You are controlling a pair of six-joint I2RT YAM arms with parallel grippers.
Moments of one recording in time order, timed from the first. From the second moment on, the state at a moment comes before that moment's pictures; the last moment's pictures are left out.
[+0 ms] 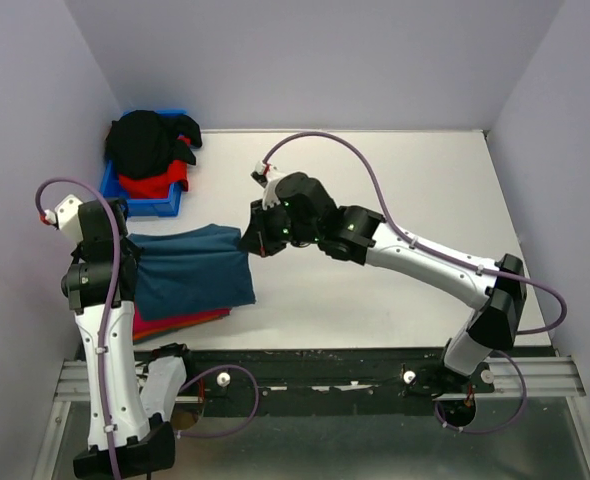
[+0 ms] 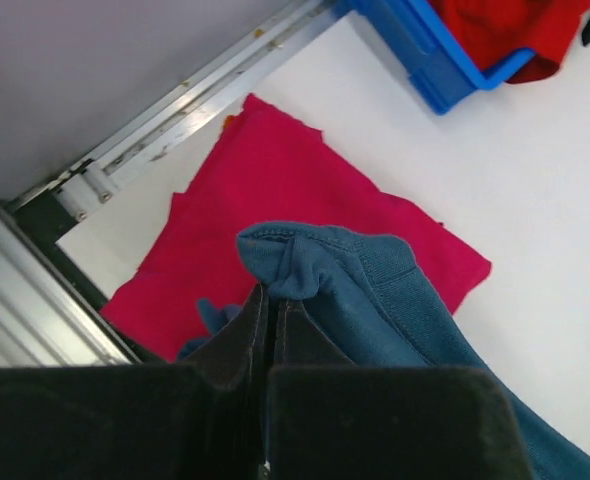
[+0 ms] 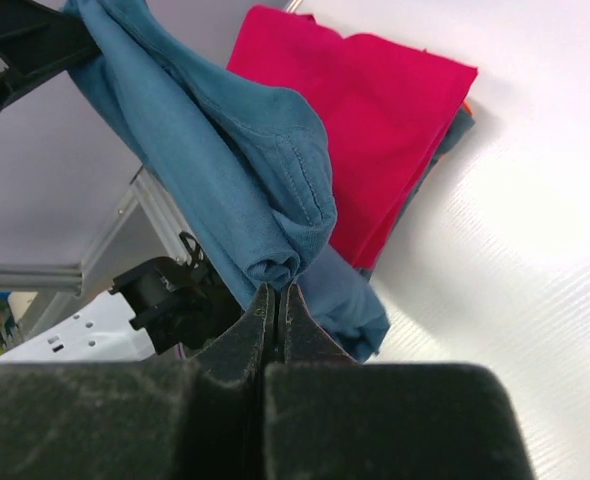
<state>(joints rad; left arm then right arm) 0.20 0.85 1.21 -1.08 -0.36 -0.57 1.04 1.65 1.60 -0.39 -0.12 0.53</state>
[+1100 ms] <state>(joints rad) 0.21 0.82 1.13 -1.13 -0.76 -0.61 1.14 1.83 1.71 -0.34 -0.07 0.60</state>
